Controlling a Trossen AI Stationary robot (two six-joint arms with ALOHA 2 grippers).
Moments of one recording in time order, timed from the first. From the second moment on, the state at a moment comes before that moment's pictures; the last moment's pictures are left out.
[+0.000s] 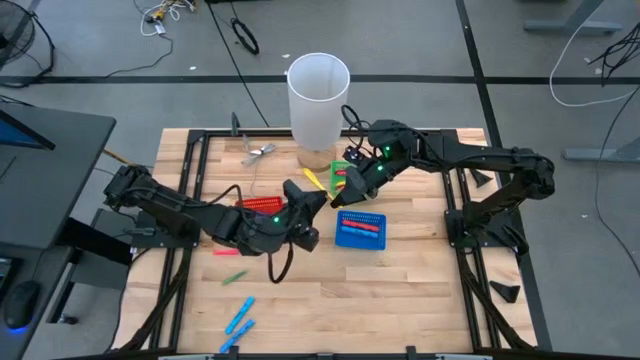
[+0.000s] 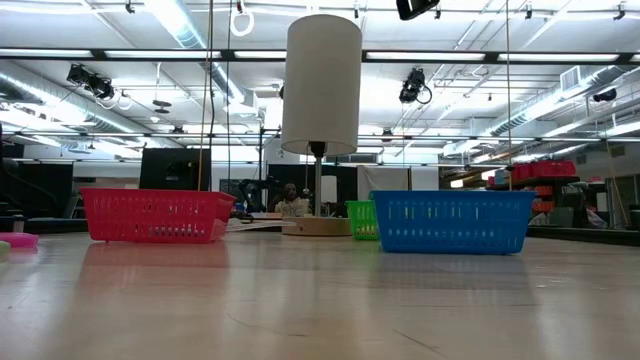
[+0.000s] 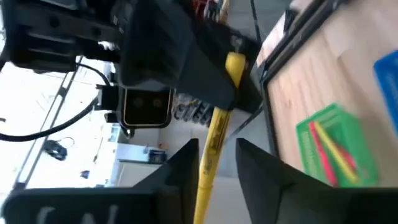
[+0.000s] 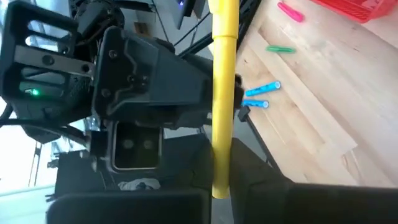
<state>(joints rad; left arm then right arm) -0.39 1.57 1.37 -0.06 -1.05 1.04 -0.13 1.46 1.47 -0.48 -0.62 1.19</state>
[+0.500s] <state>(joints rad) -0.50 1.57 1.37 -0.08 -1.05 0.43 -0.14 1.45 1.47 -0.80 -0.47 0.71</state>
